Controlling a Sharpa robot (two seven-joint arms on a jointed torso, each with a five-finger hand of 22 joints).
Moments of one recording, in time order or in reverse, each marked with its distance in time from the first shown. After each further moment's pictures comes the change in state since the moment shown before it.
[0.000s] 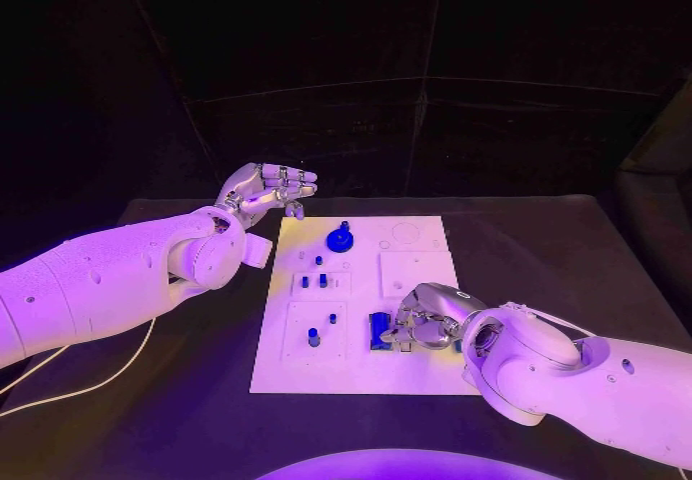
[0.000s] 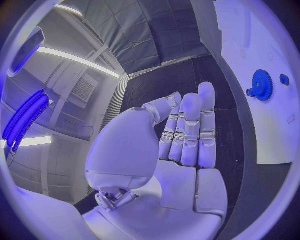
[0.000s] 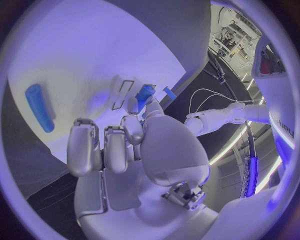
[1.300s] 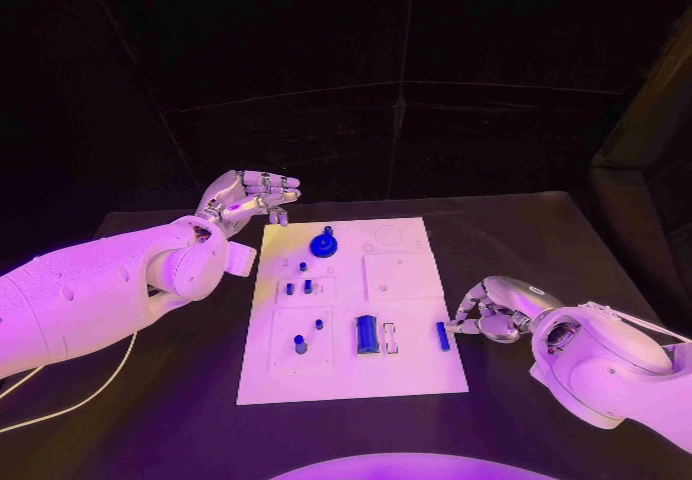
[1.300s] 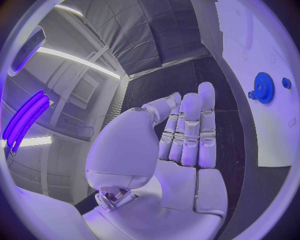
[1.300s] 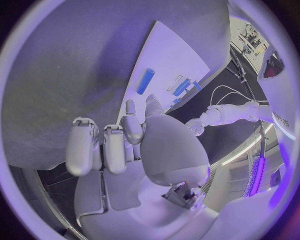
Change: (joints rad) left arm 0.000 -0.007 -0.001 0.006 0.000 0.000 0.000; left_hand -0.005 0.005 -0.003 -0.003 0.000 0.000 0.000 0.000 0.000 -0.004 -0.004 0.004 0.000 0.000 0.000 0.000 -0.004 0.000 0.000 0.000 -0.004 -0.002; right arm 0.002 -0.292 0.000 0.072 -0.048 -0.043 -0.029; right_hand -0.019 -0.007 -0.055 0.013 0.038 -0.028 0.043 -0.129 -0.052 -0.002 0.031 -0.009 -0.002 0.002 0.016 0.000 0.000 0.000 0.002 0.020 0.000 -0.002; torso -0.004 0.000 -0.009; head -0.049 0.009
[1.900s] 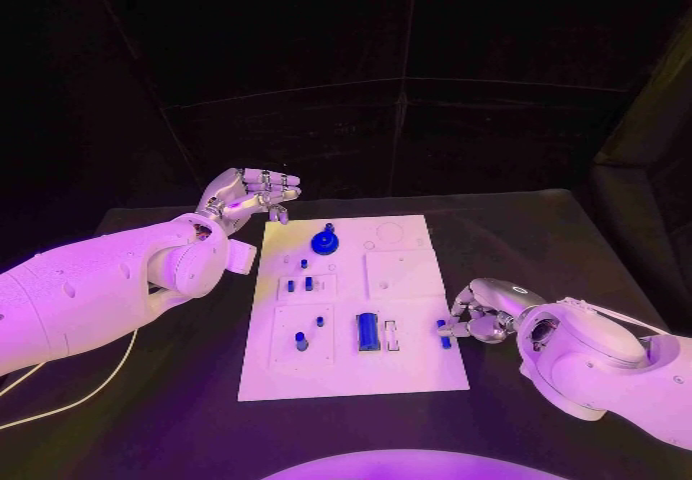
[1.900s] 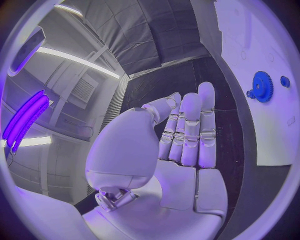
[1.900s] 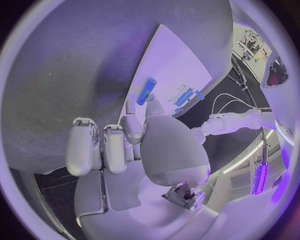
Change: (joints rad) left arm -0.001 0.000 -0.002 -0.003 0.000 0.000 0.000; left_hand 0.000 0.000 0.000 0.000 0.000 0.000 0.000 0.000 0.000 0.000 0.000 0.000 0.000 0.000 0.000 0.000 0.000 0.000 0.000 0.000 0.000 0.000; right arm -0.002 0.061 -0.001 -0.037 -0.023 0.075 -0.031; right_hand -0.011 -0.001 -0.013 0.002 0.005 0.018 -0.003 -0.004 0.000 0.000 0.000 -0.004 -0.002 0.000 0.000 0.000 0.000 0.000 0.000 0.000 0.000 -0.003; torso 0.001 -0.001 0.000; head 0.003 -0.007
